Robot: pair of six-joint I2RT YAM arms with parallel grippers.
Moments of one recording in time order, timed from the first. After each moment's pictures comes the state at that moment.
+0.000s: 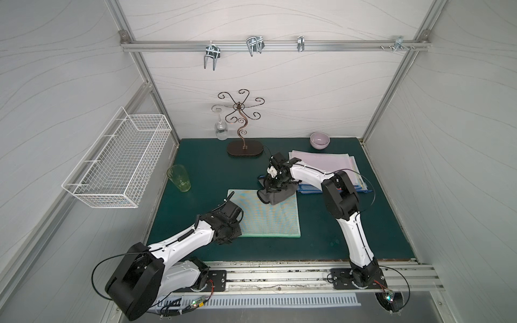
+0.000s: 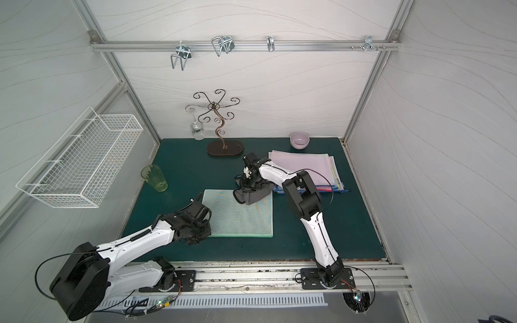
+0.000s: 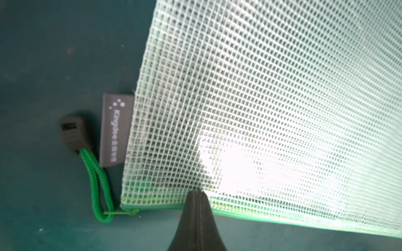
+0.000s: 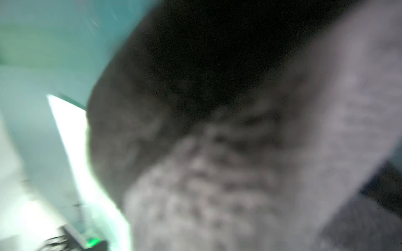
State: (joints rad) left arm -0.57 1.15 0.49 -0.64 -0.01 -0.94; right arm 0.70 2.25 1.74 -0.78 -0.32 0.45
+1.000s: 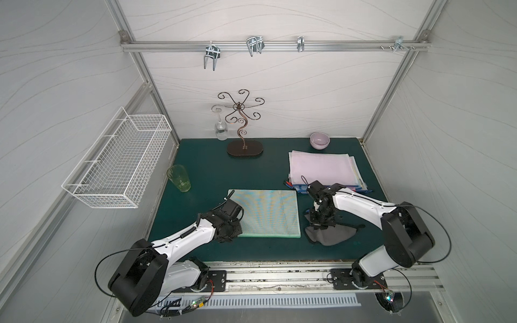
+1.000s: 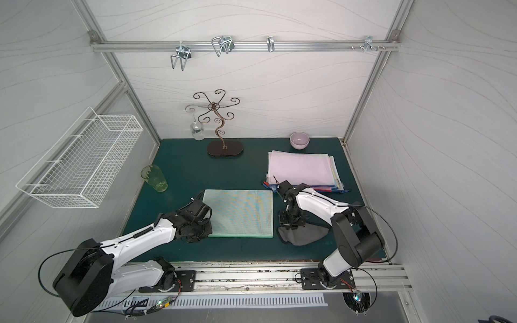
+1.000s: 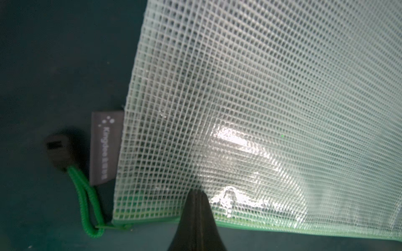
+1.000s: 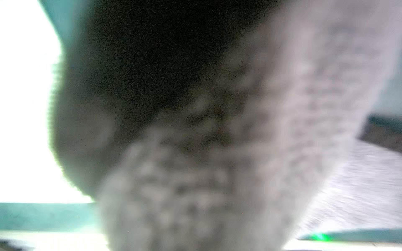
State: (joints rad) left arm -0.55 1.19 0.50 -0.60 0.00 -0.91; right arm 0.57 1.52 0.90 -0.99 -0.13 0.62
